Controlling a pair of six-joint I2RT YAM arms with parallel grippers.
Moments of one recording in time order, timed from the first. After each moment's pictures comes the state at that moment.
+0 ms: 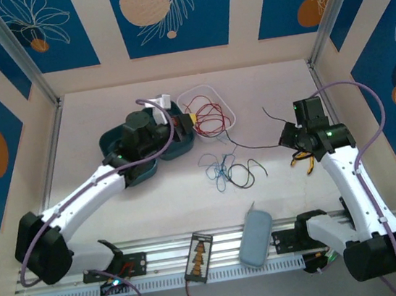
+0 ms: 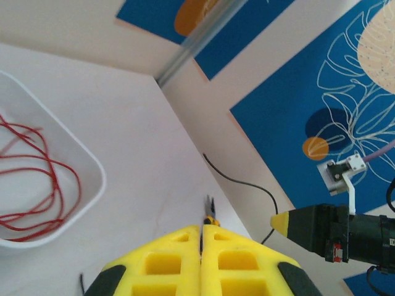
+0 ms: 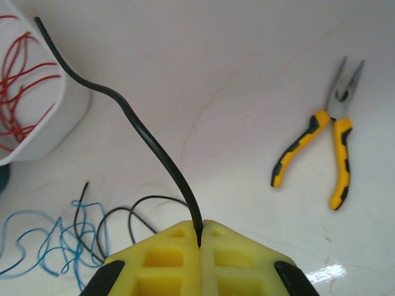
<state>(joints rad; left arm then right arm) -0.66 1.30 1.01 0.13 0.27 -0.70 0.08 1.00 1.05 -1.02 0.09 0.51</state>
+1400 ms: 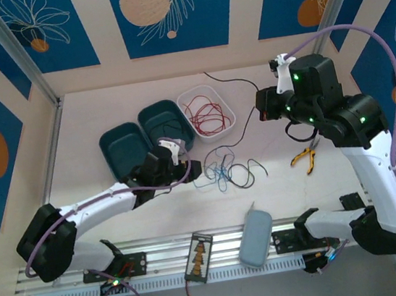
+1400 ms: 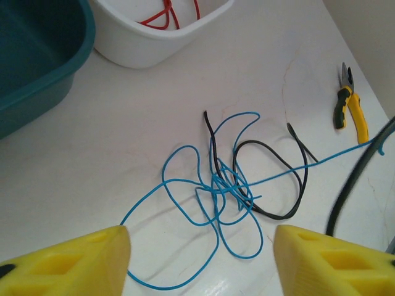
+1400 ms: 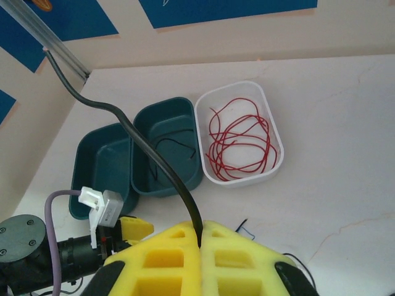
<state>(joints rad) -0.78 1.34 0.69 0.05 0.12 -0.57 0.52 1.20 1.86 -1.23 0.06 0.38</state>
